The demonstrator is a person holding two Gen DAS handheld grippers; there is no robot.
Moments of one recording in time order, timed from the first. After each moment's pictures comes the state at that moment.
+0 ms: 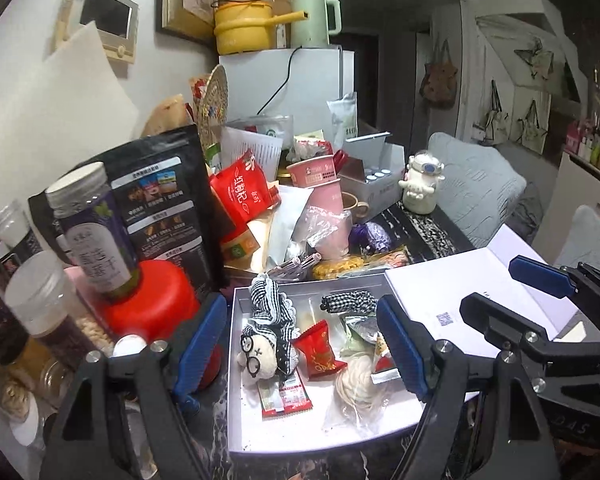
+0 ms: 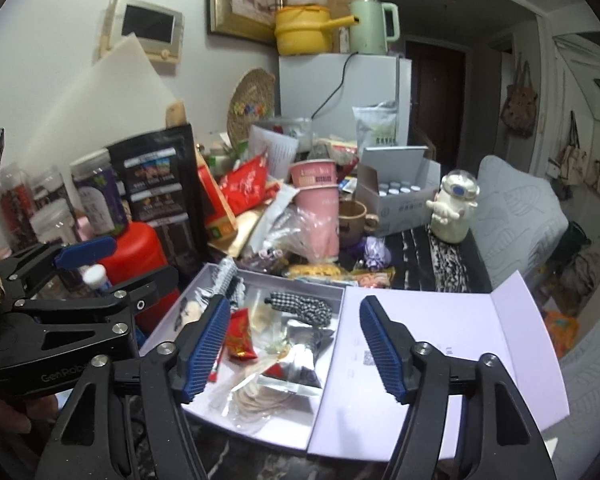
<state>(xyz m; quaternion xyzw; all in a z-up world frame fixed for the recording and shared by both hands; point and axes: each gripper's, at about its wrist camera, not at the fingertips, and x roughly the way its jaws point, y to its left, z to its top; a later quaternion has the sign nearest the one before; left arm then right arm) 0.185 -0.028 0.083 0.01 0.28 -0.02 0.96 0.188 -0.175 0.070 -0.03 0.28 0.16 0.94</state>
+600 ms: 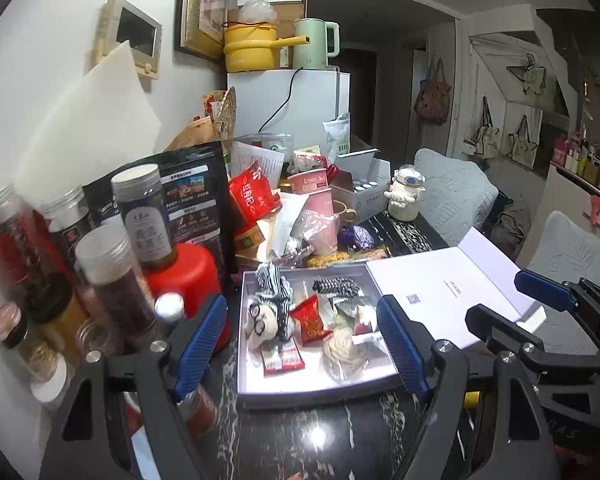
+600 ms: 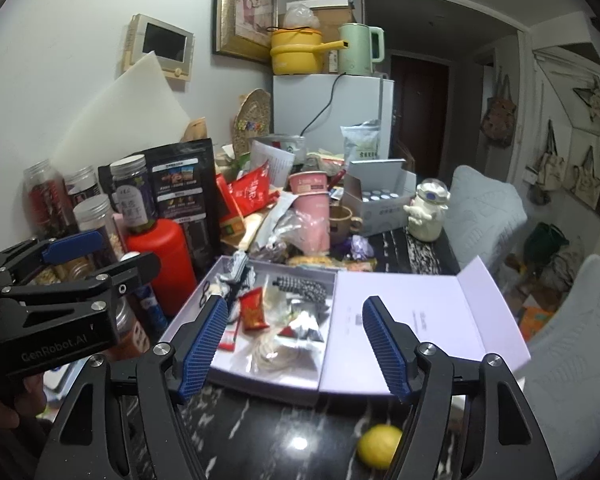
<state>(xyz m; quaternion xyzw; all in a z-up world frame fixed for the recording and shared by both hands) 0.094 -0.021 0.107 0.00 0.26 -0.02 0.96 0.098 -0.174 0.091 -0.04 0.26 0.13 0.95</state>
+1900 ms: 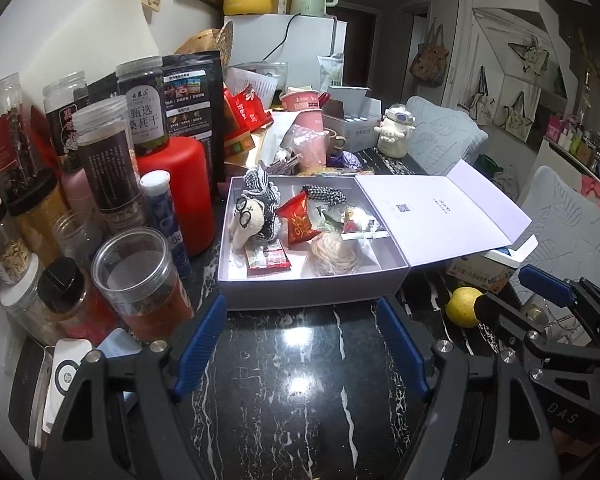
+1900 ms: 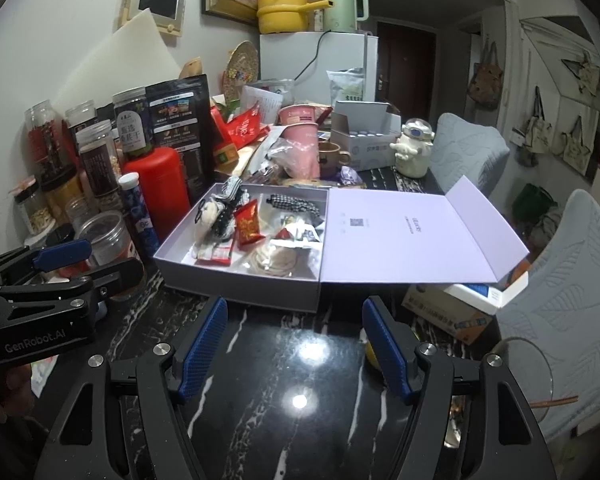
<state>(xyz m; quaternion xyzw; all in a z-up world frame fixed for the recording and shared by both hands) 0.053 -0.019 0.033 -0.03 0.35 -0.05 0.94 0.041 -0.184 0.027 -0.04 0.32 0.10 0.94</state>
